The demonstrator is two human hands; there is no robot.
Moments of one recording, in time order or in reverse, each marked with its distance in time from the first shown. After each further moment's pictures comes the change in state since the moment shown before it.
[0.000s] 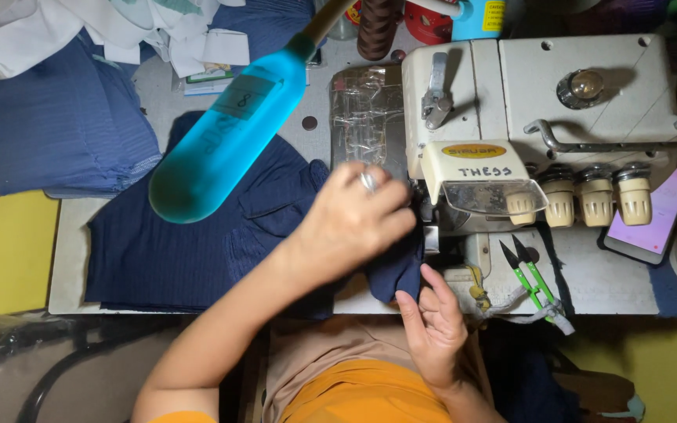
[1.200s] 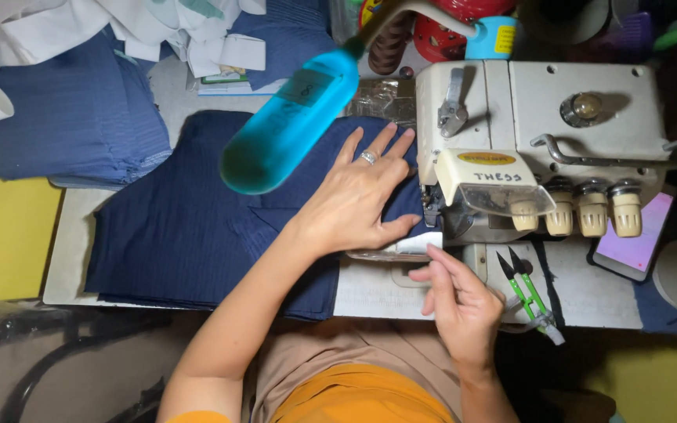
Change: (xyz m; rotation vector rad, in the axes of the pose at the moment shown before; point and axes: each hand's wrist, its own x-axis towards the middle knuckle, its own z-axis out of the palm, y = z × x) left_hand -0.004 -0.020 0.010 -0.273 -0.223 -0.336; right_hand 0.048 -0.060 -0.004 -0.328 -0.093 -0.058
